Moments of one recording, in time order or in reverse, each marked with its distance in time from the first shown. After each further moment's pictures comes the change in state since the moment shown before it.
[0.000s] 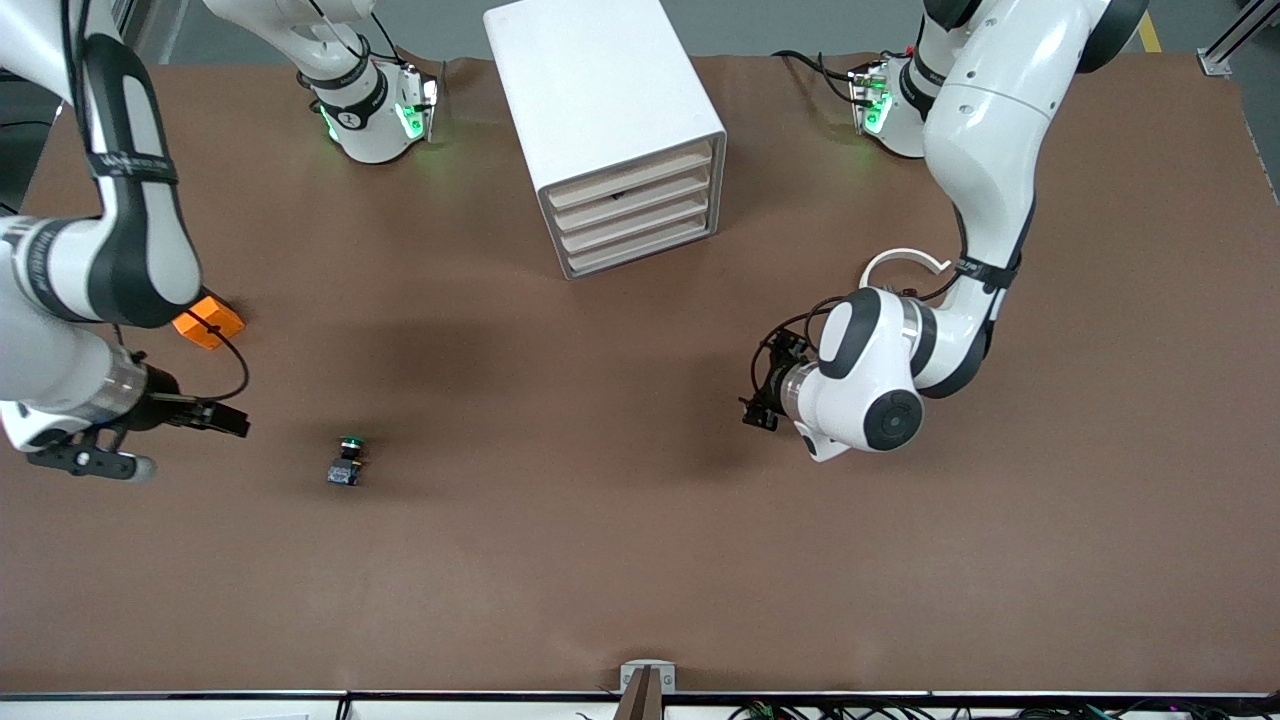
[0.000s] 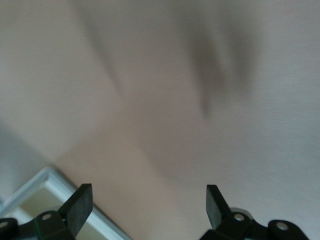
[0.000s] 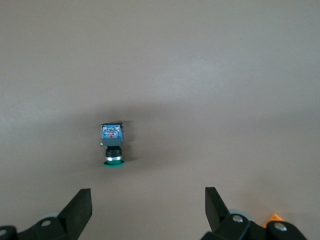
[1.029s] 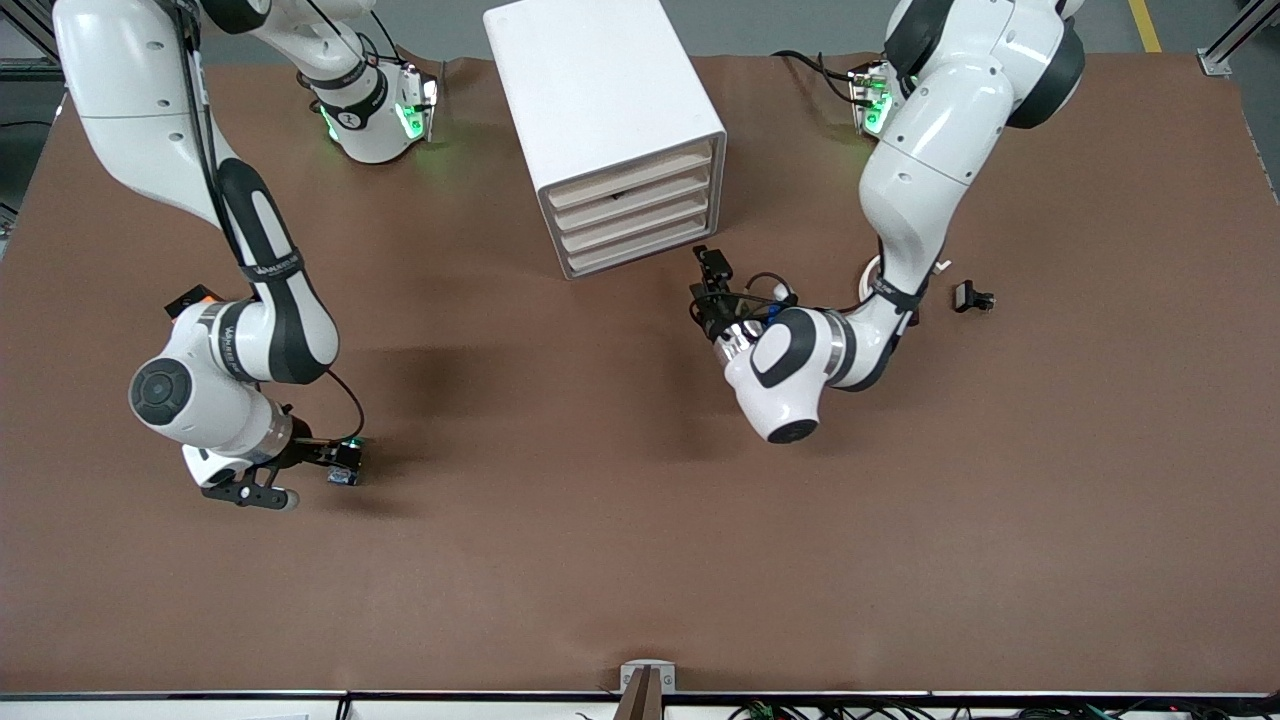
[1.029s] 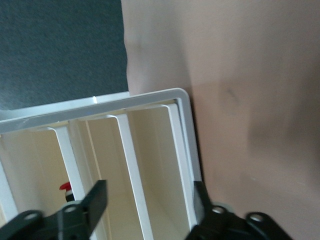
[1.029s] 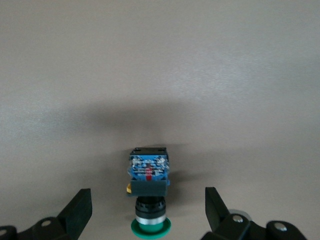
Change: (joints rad) left arm -0.082 0.182 -0.054 0.030 -0.291 -0.404 -0.467; right arm 0.093 0.247 0.007 -0.068 0.079 0.344 0.035
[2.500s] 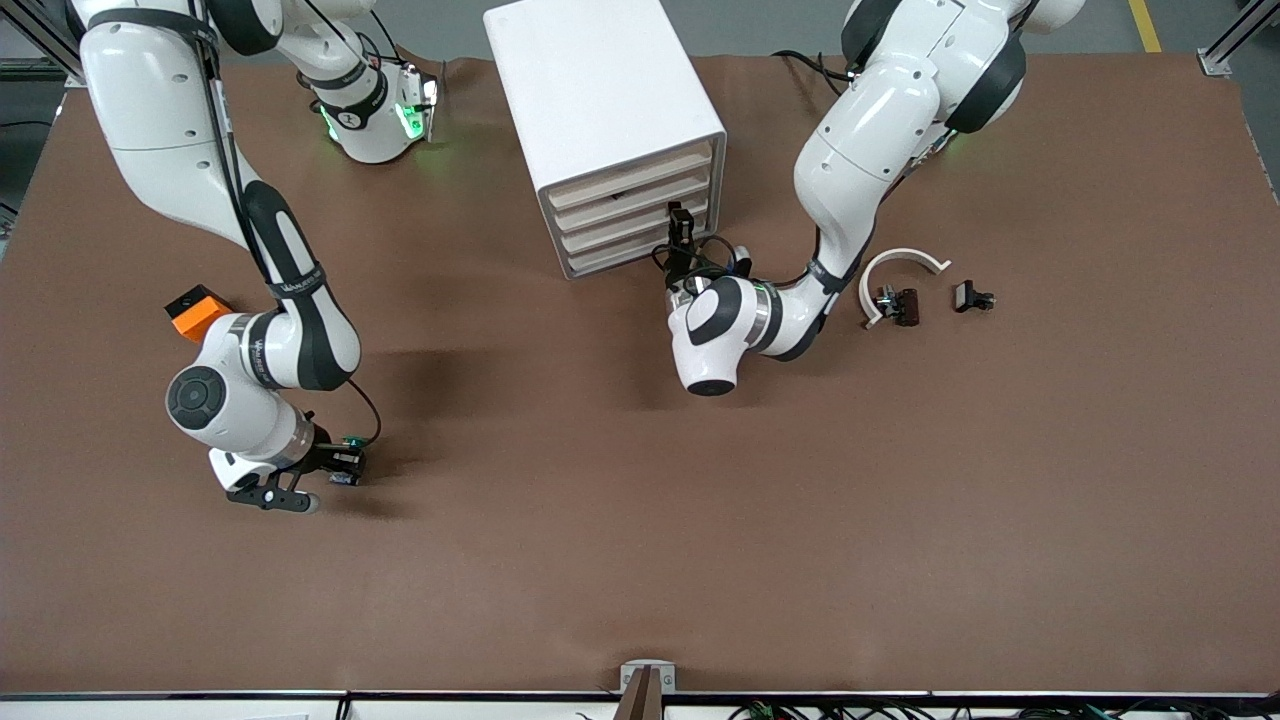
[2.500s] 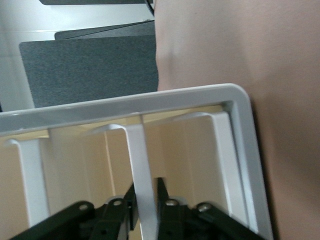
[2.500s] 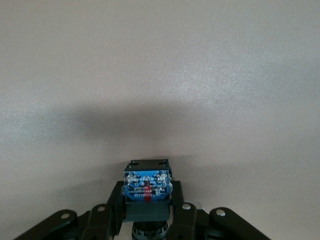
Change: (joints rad) left arm -0.138 0.058 -0.001 -0.016 -0.037 -0.084 -0.005; right arm 0.008 0.055 -0.001 0.001 0.000 0.072 -0.001
